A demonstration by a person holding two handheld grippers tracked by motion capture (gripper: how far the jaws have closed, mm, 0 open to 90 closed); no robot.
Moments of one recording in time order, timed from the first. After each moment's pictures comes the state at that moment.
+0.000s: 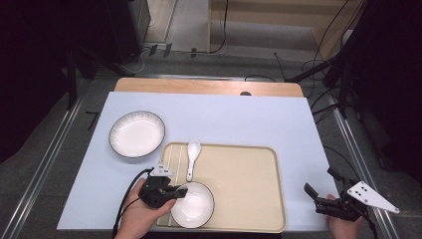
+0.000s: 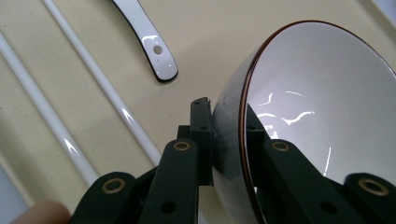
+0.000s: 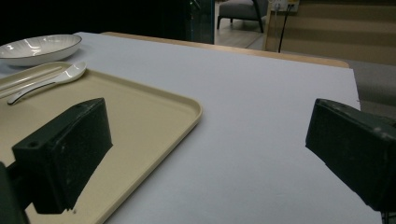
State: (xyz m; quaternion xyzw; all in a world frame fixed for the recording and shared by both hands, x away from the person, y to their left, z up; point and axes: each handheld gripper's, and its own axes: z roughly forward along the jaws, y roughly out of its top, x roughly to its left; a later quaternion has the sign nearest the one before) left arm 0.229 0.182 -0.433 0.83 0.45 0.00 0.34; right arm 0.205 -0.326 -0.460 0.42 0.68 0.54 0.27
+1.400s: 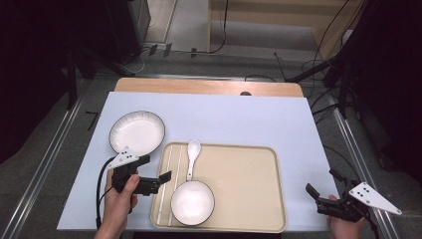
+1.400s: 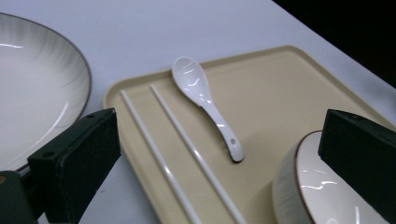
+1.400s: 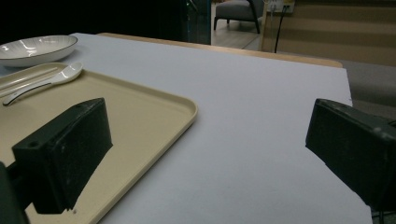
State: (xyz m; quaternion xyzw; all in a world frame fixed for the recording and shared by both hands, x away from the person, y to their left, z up) left arm 0.243 0.245 -0.407 0.74 0.46 0.11 0.47; right arm 0.203 -0.329 -0.461 0.42 0.67 0.54 0.28
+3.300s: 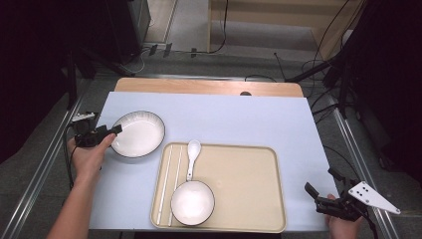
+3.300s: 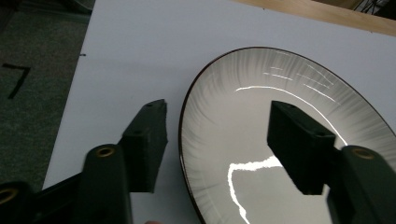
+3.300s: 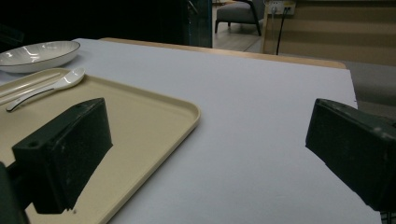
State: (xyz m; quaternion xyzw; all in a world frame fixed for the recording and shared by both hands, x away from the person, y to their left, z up) left arm 0.359 0.379 -0.427 0.62 0.66 0.21 0.37; right arm 0.205 -0.327 -0.462 0.42 0.67 0.55 0.27
